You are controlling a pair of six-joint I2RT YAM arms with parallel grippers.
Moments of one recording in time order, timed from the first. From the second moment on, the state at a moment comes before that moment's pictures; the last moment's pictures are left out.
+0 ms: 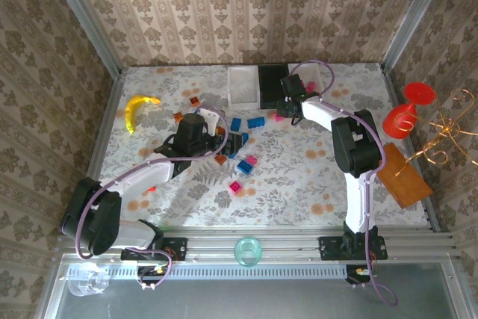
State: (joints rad) left arm -0.59 1.35 0.74 0.06 0.22 -0.28; right arm 0.29 2.11 1.52 -0.38 0.15 0.30
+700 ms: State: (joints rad) left arm -0.59 1.35 0.73 0.07 0.22 -0.28; right arm 0.25 2.15 1.54 -0.40 0.12 0.29
